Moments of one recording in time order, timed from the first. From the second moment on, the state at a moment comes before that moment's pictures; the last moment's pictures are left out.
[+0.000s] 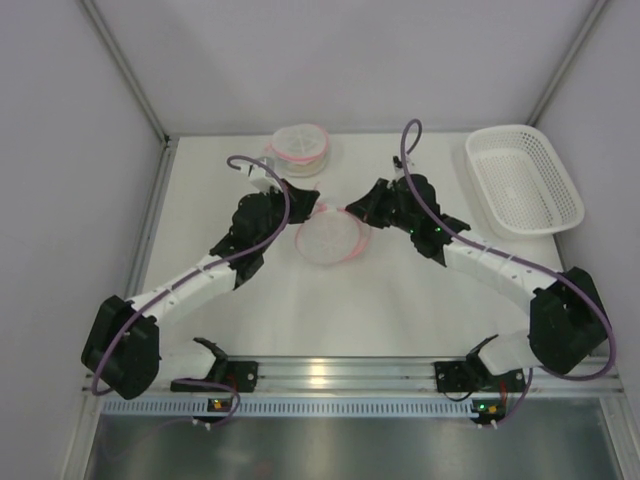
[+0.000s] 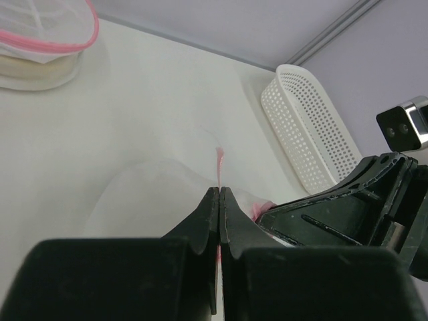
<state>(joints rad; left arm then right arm) -0.57 1.26 0.76 0.44 -0.07 -0.68 0.61 1.41 0.95 0.09 -0.09 0.80</state>
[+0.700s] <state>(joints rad) -0.55 1.16 0.72 0.31 -0.11 -0.69 0.54 1.24 0.81 0.01 -0.06 0.78</state>
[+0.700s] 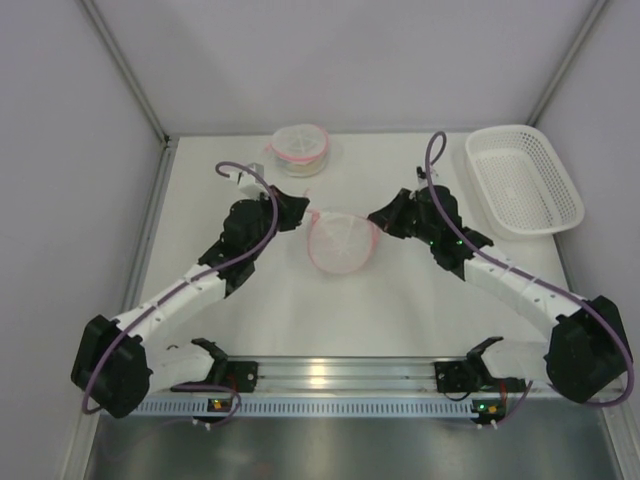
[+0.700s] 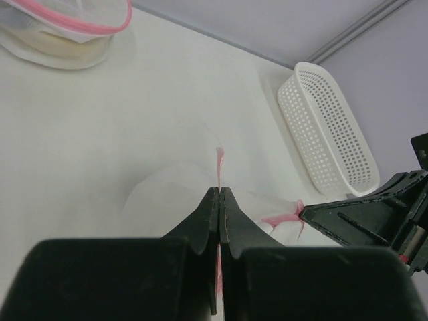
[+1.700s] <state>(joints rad) -0.53 1.43 1.00 -0.01 0.71 -0.05 0.49 1.31 0.97 -0.15 -0.32 0.45</state>
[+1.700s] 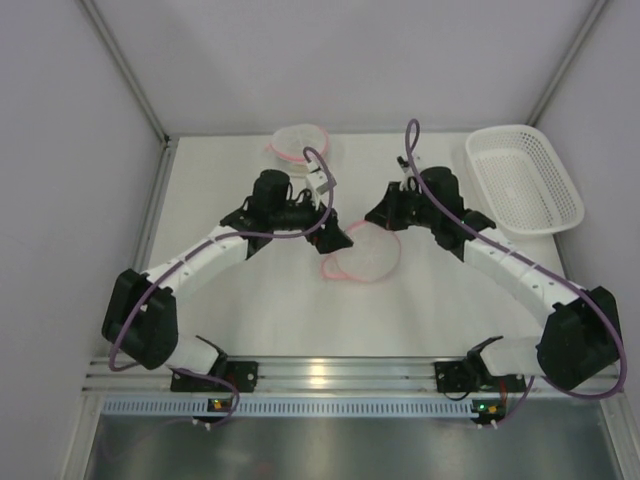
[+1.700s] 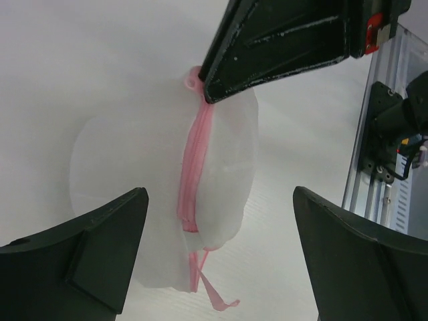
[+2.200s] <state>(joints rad) -0.61 1.56 1.06 -0.04 0.69 0.04 0.49 1.33 1.00 -0.15 -0.40 0.48</state>
